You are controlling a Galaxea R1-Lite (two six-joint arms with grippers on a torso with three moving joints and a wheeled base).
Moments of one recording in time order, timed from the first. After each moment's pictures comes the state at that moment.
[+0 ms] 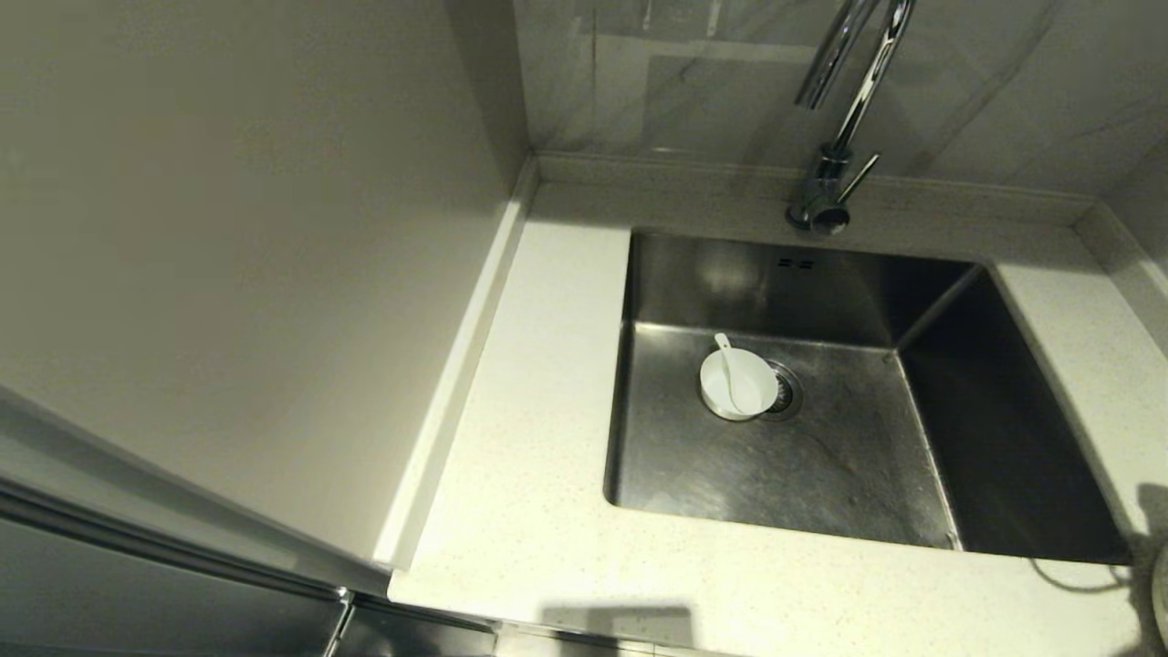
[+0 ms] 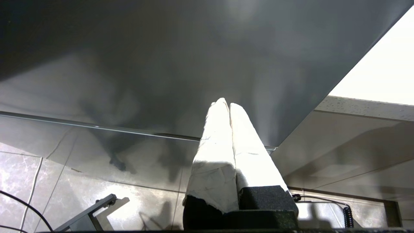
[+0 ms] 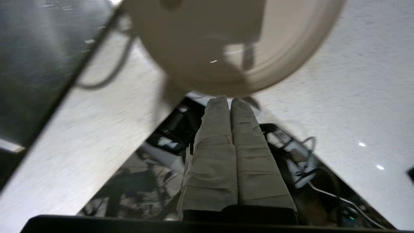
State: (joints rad) left arm 0.00 0.00 0.00 0.00 0.02 -0.02; right arm -0.70 1.28 -1.09 1.02 0.00 0.35
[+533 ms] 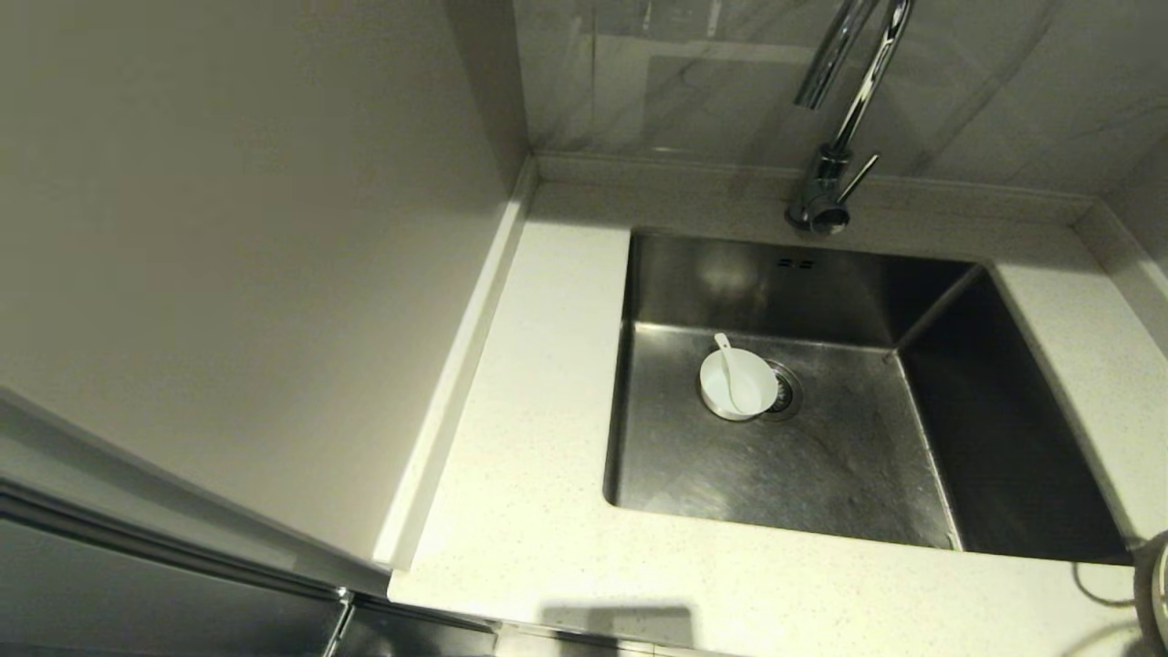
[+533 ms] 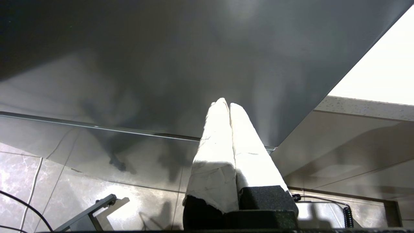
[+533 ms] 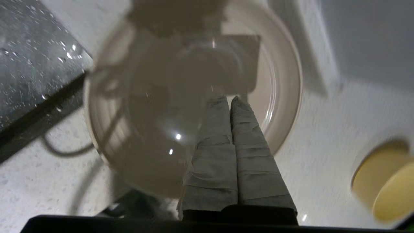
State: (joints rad) left arm 0.00 0.00 0.00 0.00 0.02 -0.02; right arm -0.81 1.33 -0.90 0.49 -0.01 -0.01
